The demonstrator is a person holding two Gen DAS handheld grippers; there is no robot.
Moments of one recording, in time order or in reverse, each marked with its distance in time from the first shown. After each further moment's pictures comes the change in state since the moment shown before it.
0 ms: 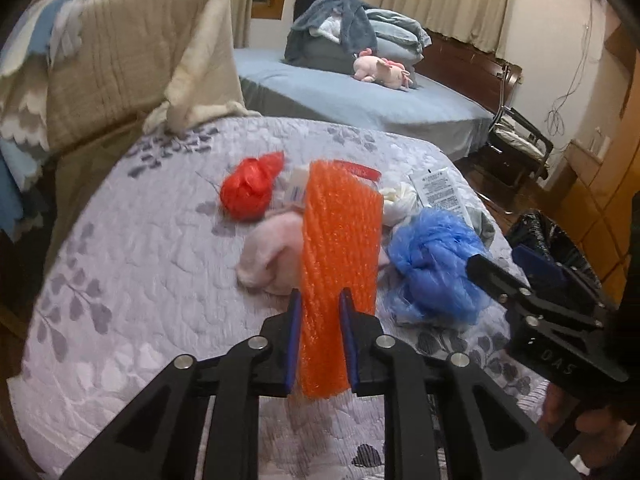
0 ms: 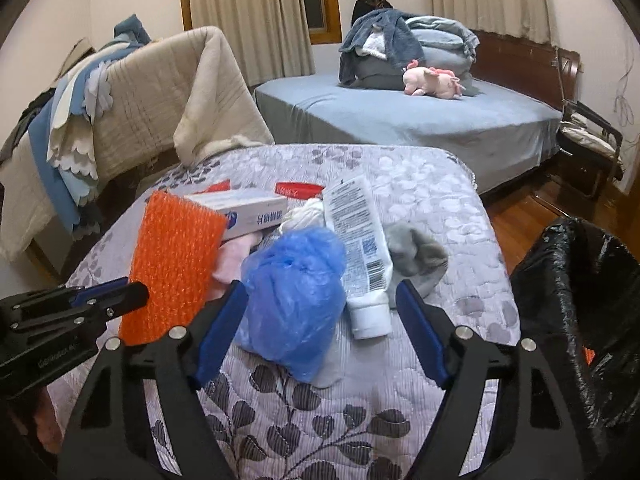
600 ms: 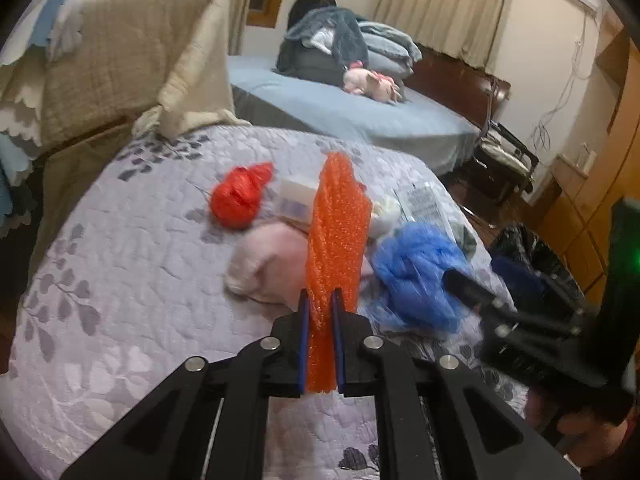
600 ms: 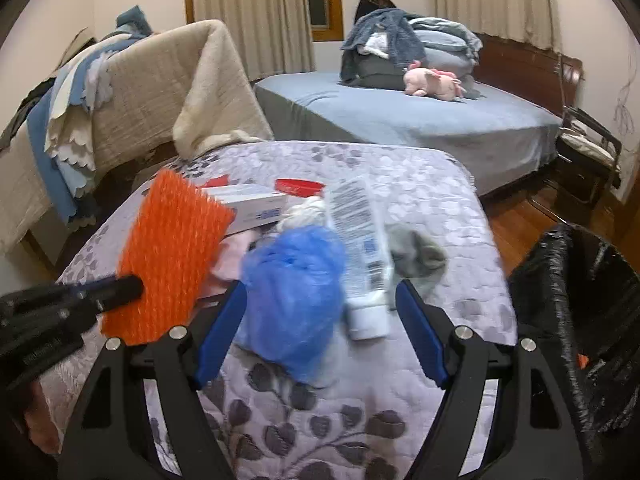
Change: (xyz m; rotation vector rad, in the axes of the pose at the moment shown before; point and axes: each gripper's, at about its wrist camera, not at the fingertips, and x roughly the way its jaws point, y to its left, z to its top) left arm -0.013 0.002 -0.001 -0.024 -0.057 -0.049; right arm 0.005 0.008 -0.001 -0.037 0.008 0.004
